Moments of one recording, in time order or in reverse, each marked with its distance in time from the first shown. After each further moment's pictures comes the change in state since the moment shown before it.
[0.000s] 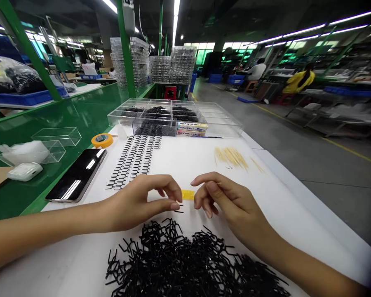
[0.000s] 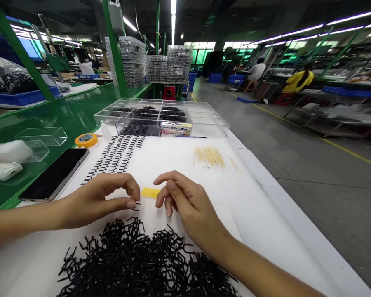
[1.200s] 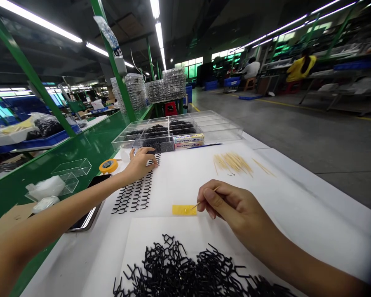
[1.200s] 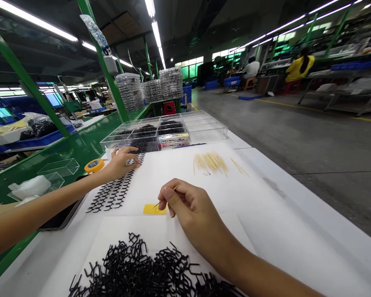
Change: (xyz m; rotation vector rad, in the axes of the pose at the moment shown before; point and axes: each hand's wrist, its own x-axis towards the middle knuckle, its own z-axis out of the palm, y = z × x) left_hand 0.080 -0.085 -0.069 1.090 0.243 -0.139; right_hand 0.003 0.002 -0.006 0.015 0.138 -0.043
